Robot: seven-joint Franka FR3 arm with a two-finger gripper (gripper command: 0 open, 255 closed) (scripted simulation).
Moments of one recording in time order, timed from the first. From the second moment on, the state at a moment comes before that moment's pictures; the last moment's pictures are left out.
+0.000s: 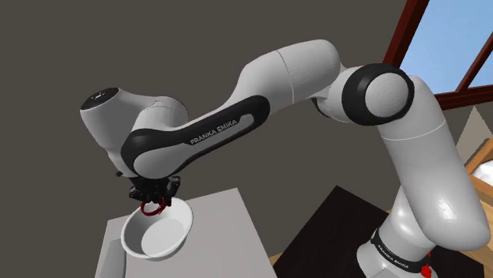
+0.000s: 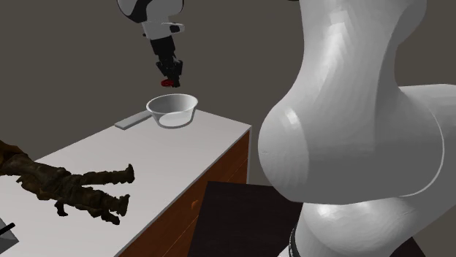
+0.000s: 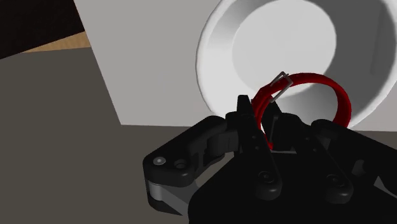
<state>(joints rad) 0.29 0.67 0.60 -1.37 -0.50 1.79 1.51</state>
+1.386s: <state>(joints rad) 0.30 0.76 0.57 -1.41 -0.55 1.91 1.55</state>
